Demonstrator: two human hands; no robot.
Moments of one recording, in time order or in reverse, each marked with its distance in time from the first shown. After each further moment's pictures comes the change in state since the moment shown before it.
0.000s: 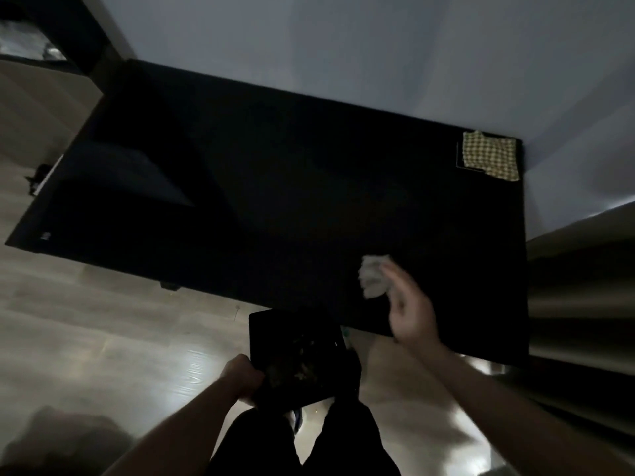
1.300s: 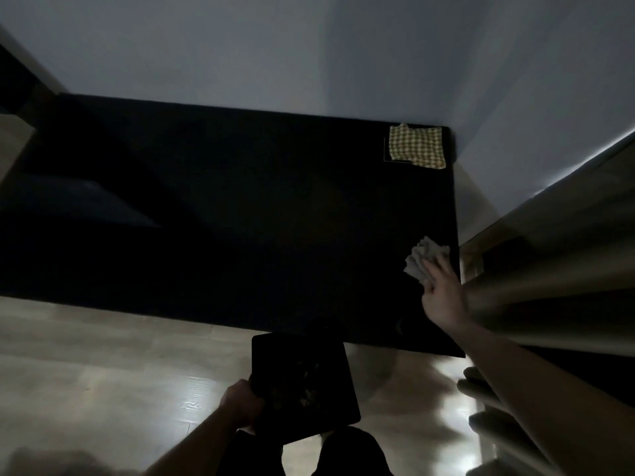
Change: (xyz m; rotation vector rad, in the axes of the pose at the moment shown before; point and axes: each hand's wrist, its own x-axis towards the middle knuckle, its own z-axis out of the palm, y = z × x) left_hand -0.049 0.106 0.098 0.115 -0.022 0.044; right_hand 0.015 0.168 -0.156 -0.343 0.064 0.209
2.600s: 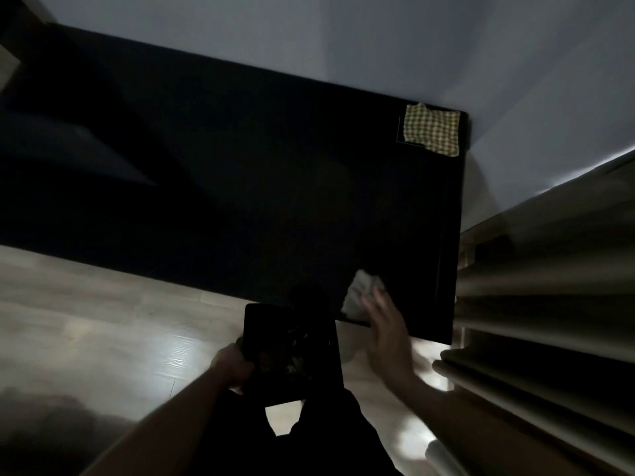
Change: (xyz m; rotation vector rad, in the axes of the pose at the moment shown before) left_hand -0.008 0.005 -0.012 -0.044 -0.007 0.002; right_hand -0.117 -0.050 0.066 0.070 -0.094 -0.179
